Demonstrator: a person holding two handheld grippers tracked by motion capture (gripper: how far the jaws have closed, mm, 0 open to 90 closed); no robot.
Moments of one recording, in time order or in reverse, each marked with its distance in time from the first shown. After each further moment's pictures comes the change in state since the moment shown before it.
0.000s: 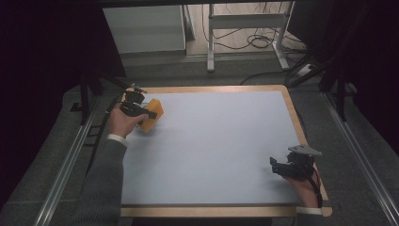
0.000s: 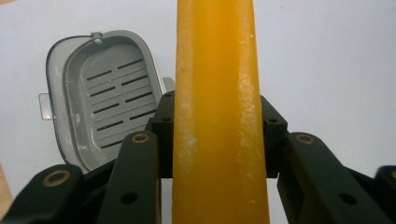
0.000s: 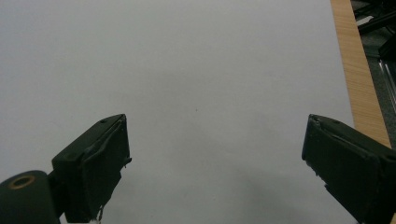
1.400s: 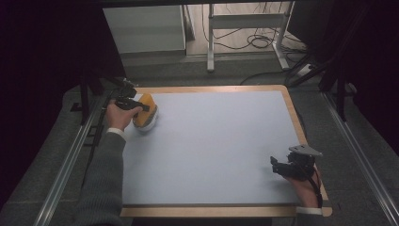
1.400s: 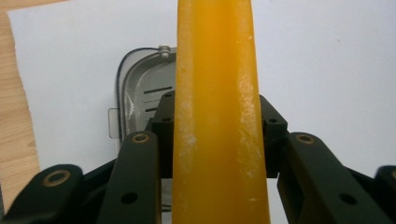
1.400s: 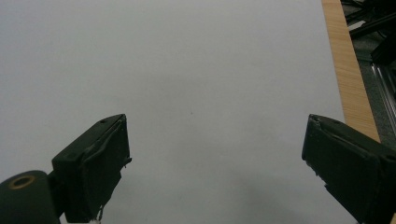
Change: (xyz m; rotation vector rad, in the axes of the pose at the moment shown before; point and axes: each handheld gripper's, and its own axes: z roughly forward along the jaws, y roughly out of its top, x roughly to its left) left arm 0.049 0.009 0.018 -0.028 0.056 -0.125; right arm 0.000 0.000 -0.001 -0.016 -0.017 0.000
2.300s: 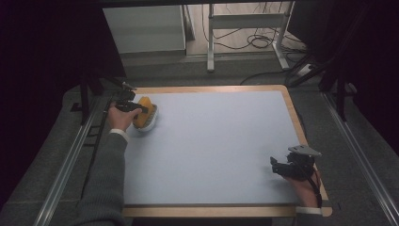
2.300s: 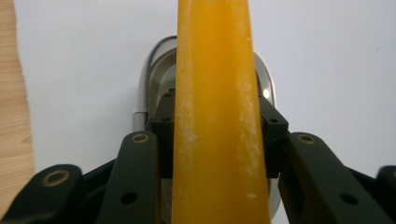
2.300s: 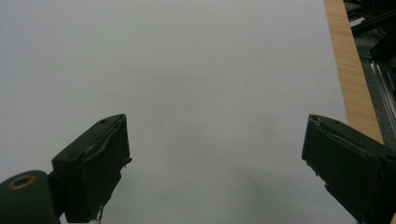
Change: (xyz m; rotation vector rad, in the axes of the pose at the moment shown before) left arm 0.021 -0.007 0.026 -0.012 0.007 -0.077; right arm 0.000 -0.002 0.003 0.014 -0.003 -0.003
